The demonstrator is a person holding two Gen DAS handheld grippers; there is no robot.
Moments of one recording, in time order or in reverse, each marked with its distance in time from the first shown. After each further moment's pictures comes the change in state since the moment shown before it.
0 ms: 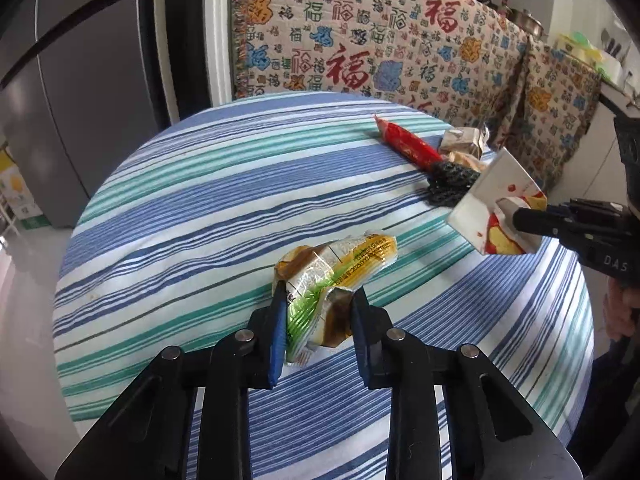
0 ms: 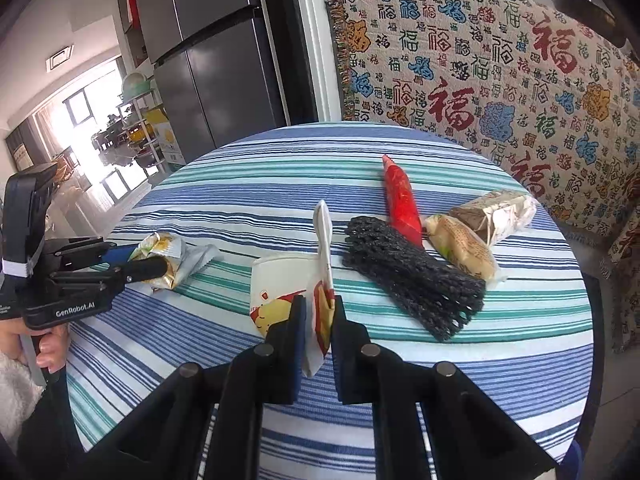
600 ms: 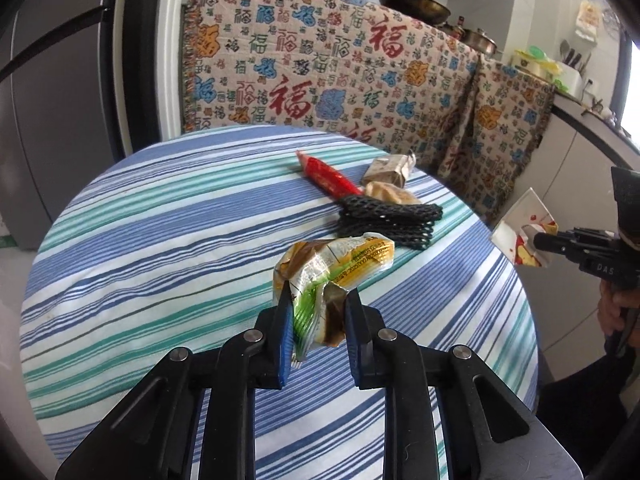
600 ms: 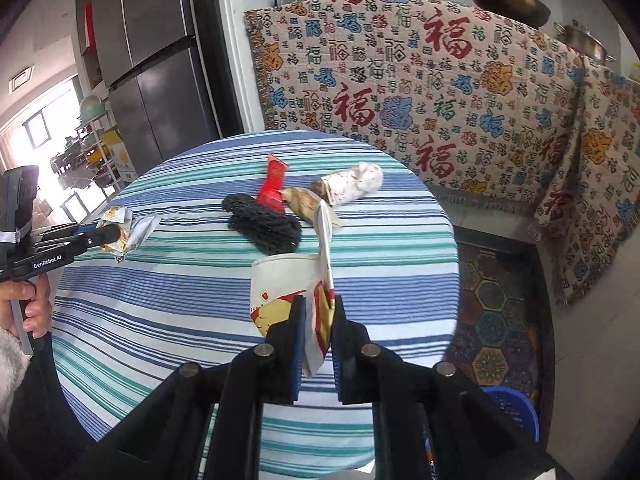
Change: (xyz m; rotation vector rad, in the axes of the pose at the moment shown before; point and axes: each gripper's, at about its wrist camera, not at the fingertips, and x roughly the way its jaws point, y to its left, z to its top) left arm -0.017 -0.061 0.011 0.034 -0.087 -0.150; right arm -0.103 -0.091 -0.055 0.097 -0.029 -0.170
